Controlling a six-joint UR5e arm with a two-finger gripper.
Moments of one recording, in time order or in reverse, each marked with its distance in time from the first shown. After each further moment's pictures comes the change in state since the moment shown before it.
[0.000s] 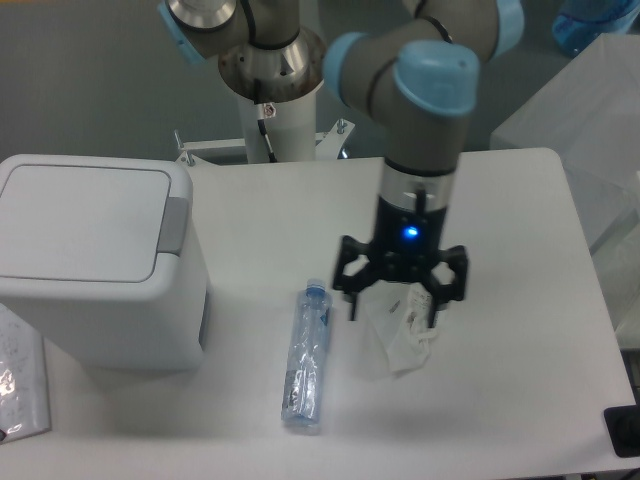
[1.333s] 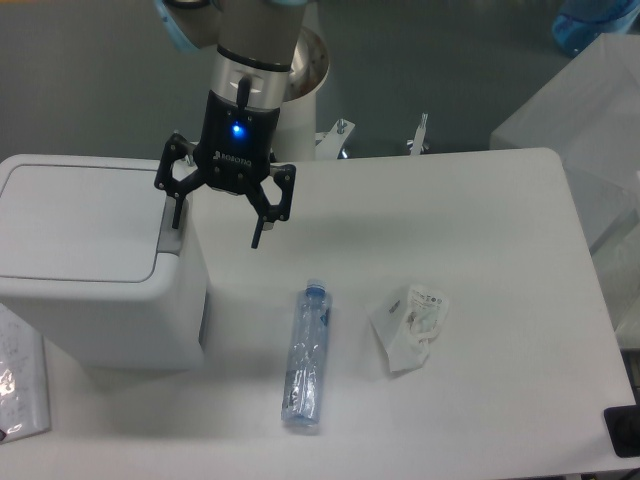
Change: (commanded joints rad) arm -0.106 0.256 -0.310 -0.012 -0.006 0.021
